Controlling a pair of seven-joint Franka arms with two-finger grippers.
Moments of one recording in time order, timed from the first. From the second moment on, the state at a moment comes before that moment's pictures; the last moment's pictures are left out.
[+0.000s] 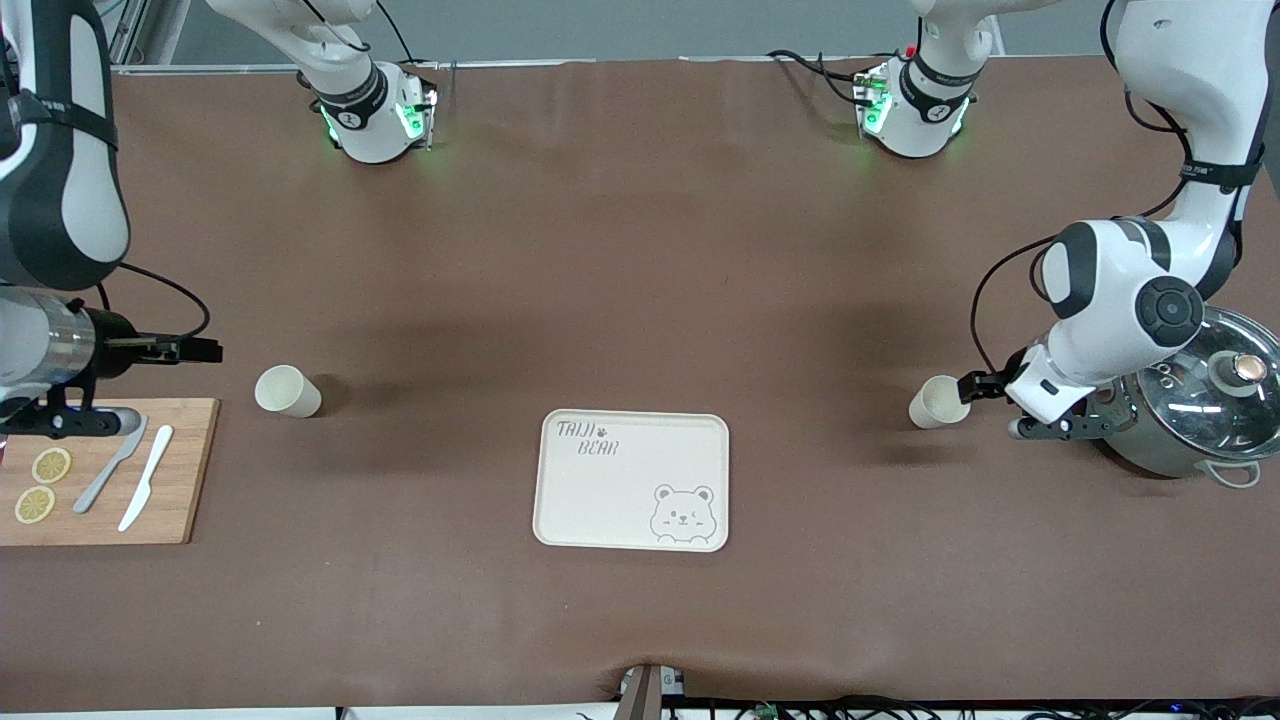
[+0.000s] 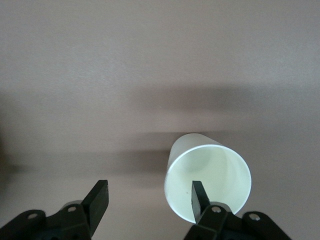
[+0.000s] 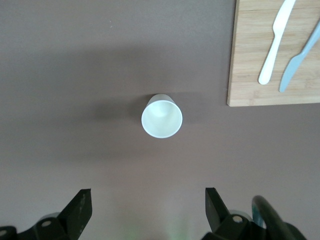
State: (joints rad) left arm 0.13 0.34 -0.15 -2.05 0.02 2.37 -0.03; right arm -0.07 0.35 0.01 -1.49 -0.03 1.56 -0.02
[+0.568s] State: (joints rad) left arm 0.13 0.42 -0.17 -2.05 0.02 2.46 -0.03; right arm -0.12 0.37 0.01 -1.69 -0.03 1.76 -0.02
